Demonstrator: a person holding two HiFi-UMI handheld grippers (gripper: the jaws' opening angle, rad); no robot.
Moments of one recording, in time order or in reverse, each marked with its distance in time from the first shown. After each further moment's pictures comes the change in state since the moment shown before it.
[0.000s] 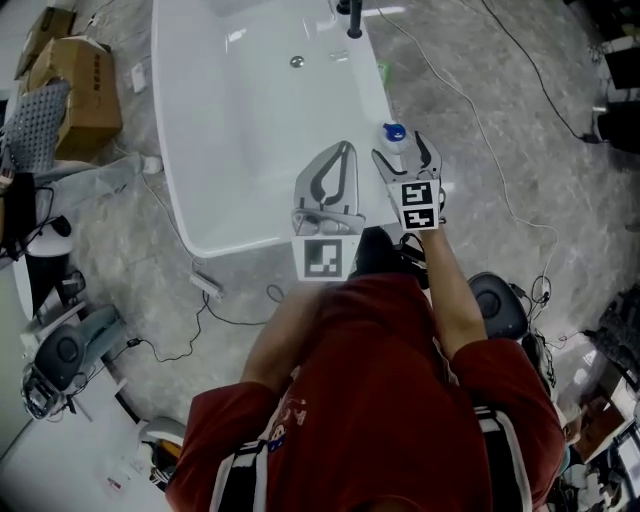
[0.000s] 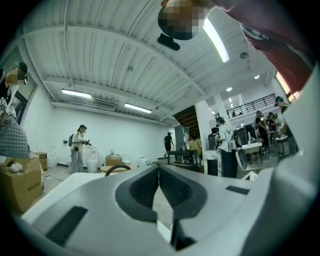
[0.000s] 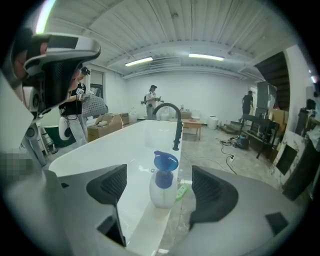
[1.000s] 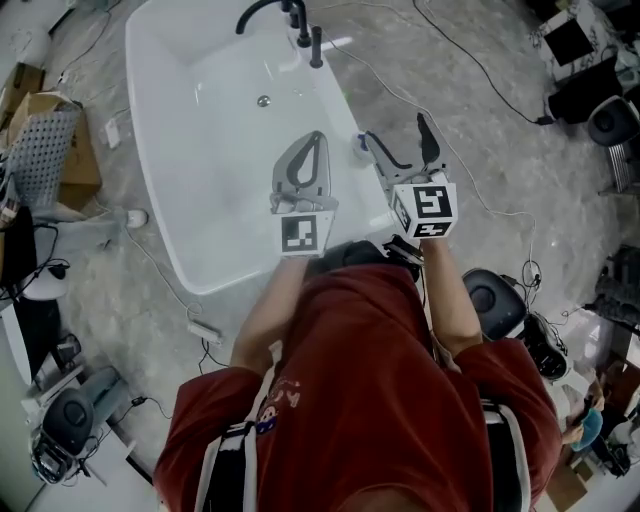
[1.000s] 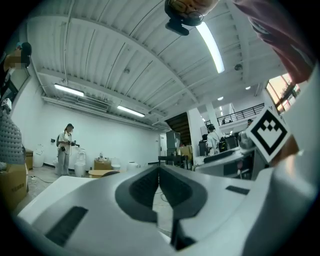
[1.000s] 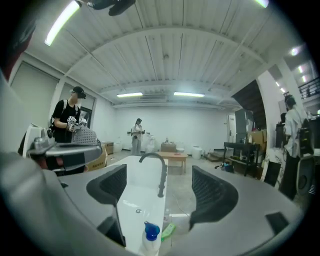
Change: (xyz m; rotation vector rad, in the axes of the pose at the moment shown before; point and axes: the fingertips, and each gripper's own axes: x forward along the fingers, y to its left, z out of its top) left arm 0.019 0.033 0.028 -0.050 -0.144 -0.117; right arm -0.102 -0.022 0.160 0.029 -0.380 -0.206
